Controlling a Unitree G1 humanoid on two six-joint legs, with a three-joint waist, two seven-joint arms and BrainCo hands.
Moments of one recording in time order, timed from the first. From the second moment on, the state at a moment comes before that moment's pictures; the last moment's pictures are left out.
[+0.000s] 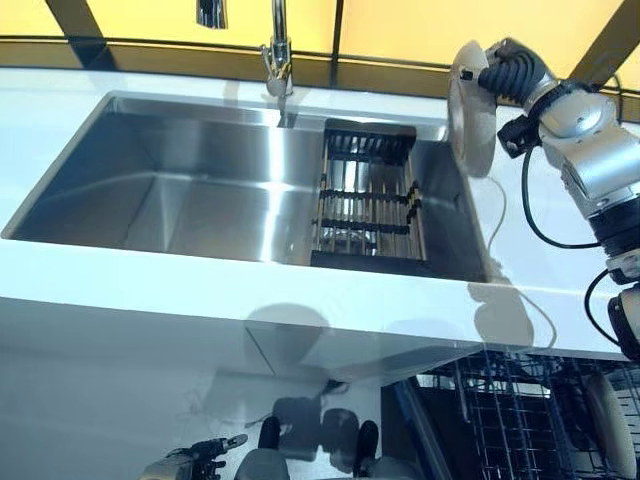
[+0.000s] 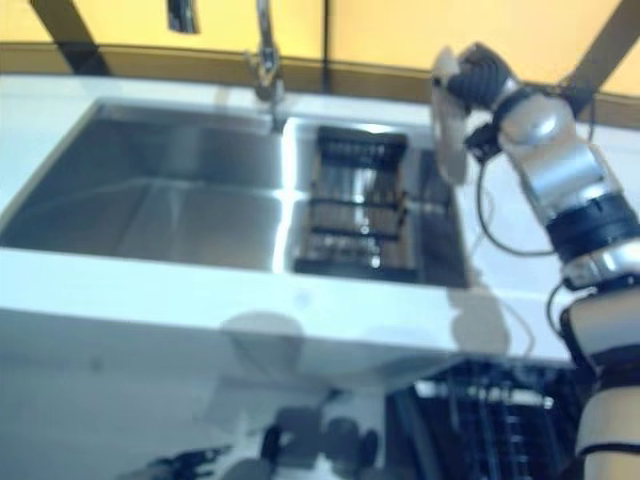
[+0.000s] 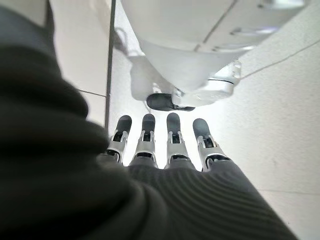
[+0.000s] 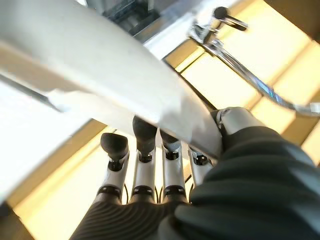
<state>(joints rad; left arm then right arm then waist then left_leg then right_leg) -0.01 0.36 -0.21 1.04 -0.28 0.23 -0.23 -1.19 -0.87 0.51 0.51 0.46 0.31 0.07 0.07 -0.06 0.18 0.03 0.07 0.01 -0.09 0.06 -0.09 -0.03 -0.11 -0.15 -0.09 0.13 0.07</state>
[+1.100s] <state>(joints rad) 0.02 0.36 -0.30 1.12 -0.12 0.14 -0.31 -0.73 -1.21 0.13 0.53 0.97 0.51 0.31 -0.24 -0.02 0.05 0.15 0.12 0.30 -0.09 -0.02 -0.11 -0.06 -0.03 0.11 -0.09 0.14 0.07</state>
